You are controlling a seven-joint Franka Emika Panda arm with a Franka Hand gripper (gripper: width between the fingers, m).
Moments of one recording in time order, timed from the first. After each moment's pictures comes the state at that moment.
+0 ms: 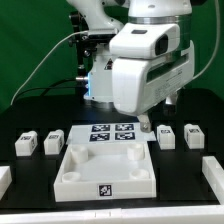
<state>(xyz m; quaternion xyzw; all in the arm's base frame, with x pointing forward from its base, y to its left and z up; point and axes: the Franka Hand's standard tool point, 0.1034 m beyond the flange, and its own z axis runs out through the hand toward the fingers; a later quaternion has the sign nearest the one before) 0.515 0.070 0.105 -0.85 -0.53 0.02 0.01</state>
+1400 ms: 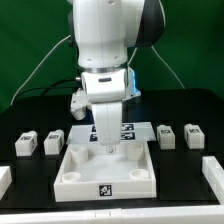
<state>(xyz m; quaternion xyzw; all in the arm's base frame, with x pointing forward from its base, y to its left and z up) 0.430 -0.018 0.025 -0.69 -0.72 0.02 0.04</state>
